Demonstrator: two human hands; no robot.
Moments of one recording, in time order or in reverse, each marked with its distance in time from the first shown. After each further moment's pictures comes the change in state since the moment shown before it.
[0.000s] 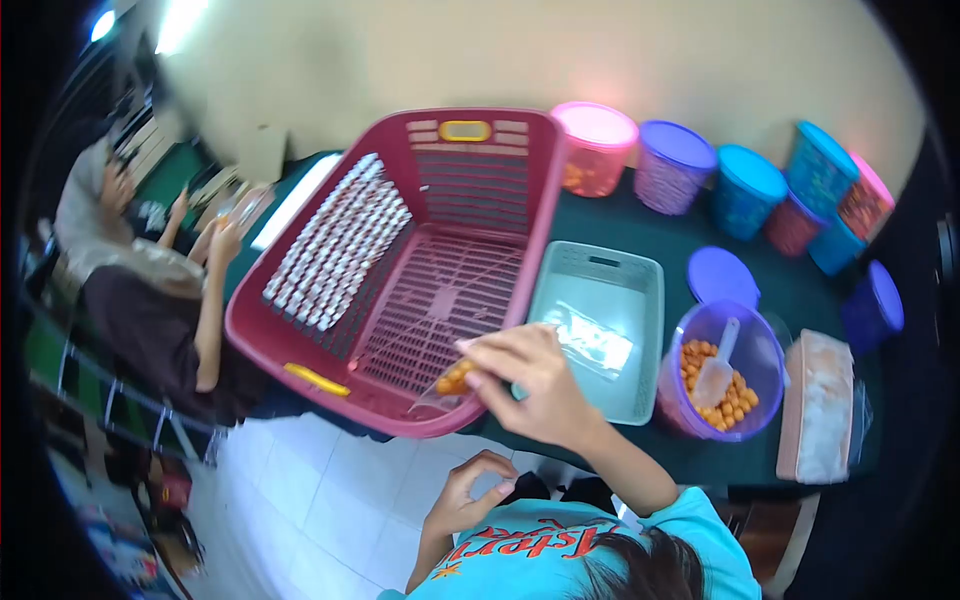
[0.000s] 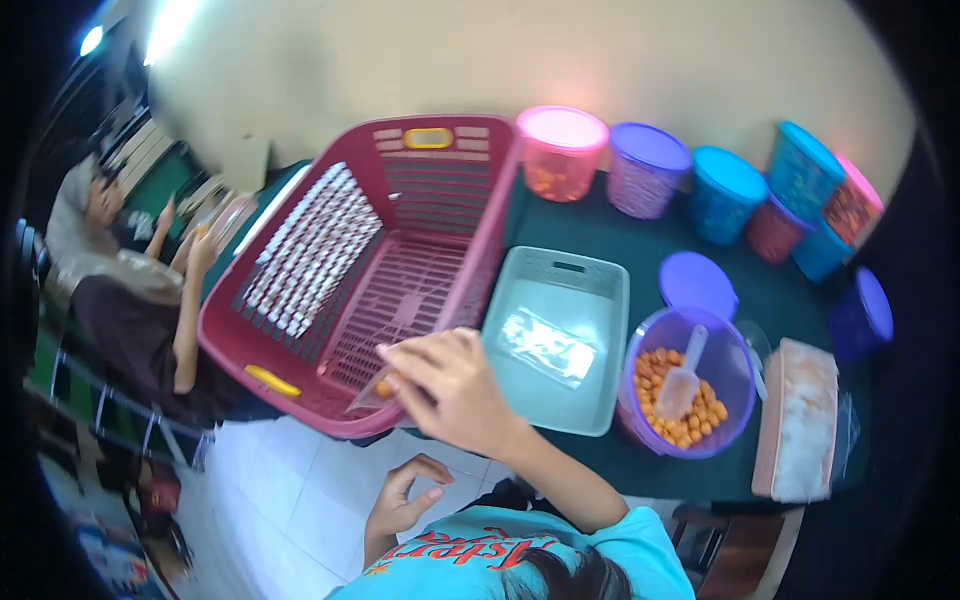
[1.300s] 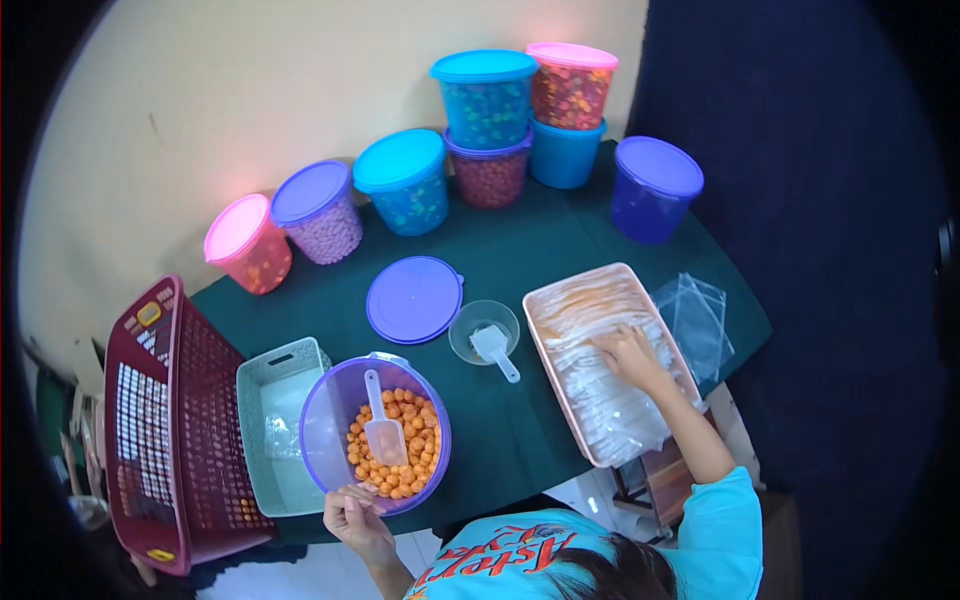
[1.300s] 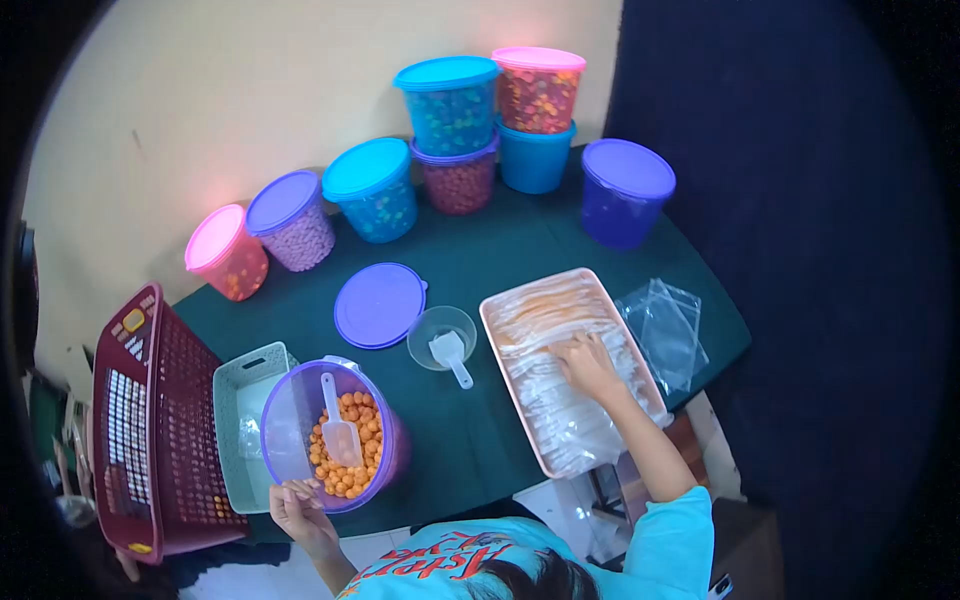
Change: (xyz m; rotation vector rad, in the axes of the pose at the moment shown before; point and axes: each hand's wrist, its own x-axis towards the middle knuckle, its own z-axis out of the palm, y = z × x) left_hand 0.123 0.023 0.307 -0.293 0.285 0.235; right_hand -0.379 0.135 -0.482 -0.975 -0.185 0.759
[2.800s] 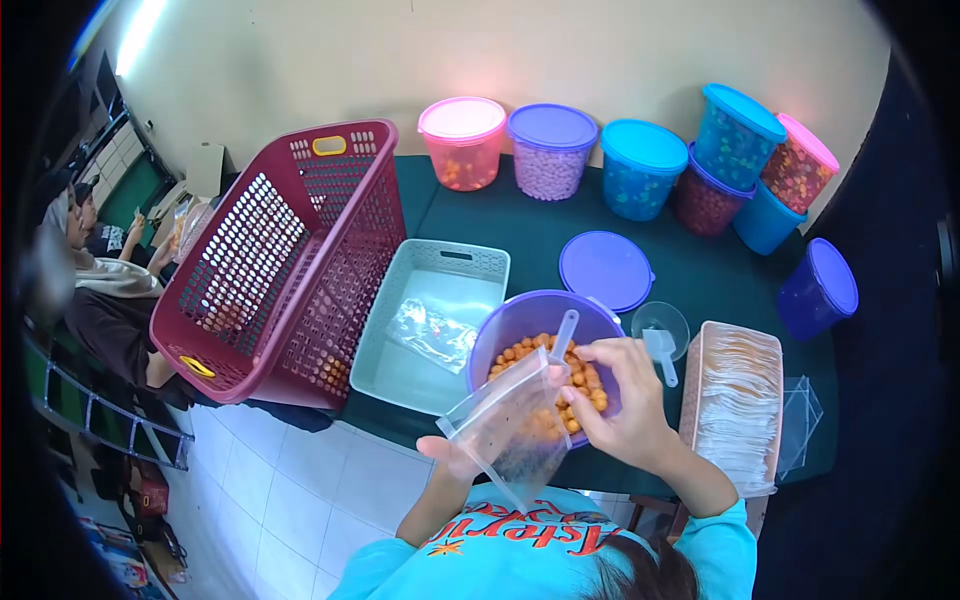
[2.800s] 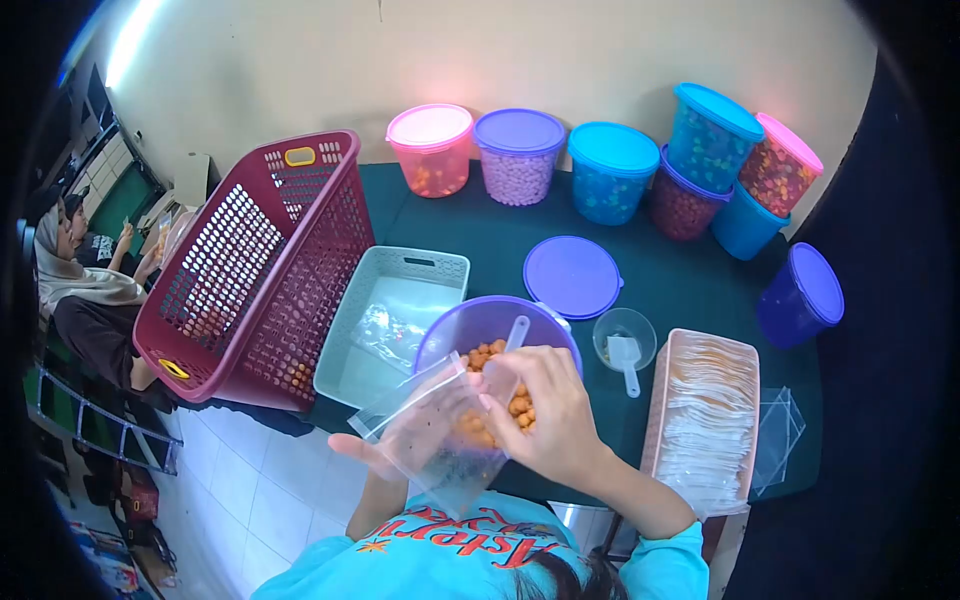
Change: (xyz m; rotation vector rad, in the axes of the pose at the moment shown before) left_hand 0.033 0.030 -0.036 -0.486 -0.532 -0.134; right_hand 0.086 -0.305 -0.077 0.732 0.126 -0.477
